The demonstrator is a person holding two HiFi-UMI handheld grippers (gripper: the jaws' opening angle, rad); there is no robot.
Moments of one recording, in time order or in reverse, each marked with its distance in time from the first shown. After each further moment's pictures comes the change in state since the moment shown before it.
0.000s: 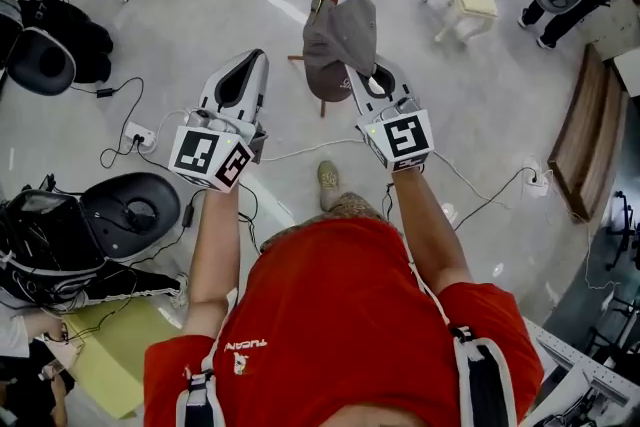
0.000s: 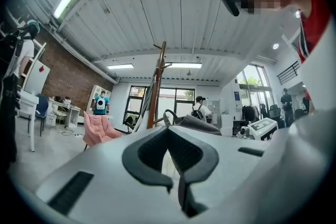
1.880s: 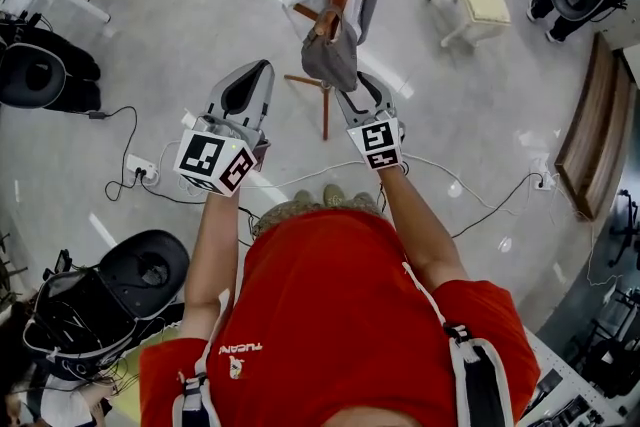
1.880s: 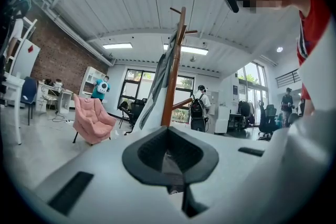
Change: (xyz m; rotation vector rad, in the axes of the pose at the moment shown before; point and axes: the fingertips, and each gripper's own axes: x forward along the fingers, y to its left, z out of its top) left arm 0.184 0.113 -0.054 -0.063 0.158 -0.080; right arm 0.144 -0.108 -0.217 0.075 0.371 -0.081
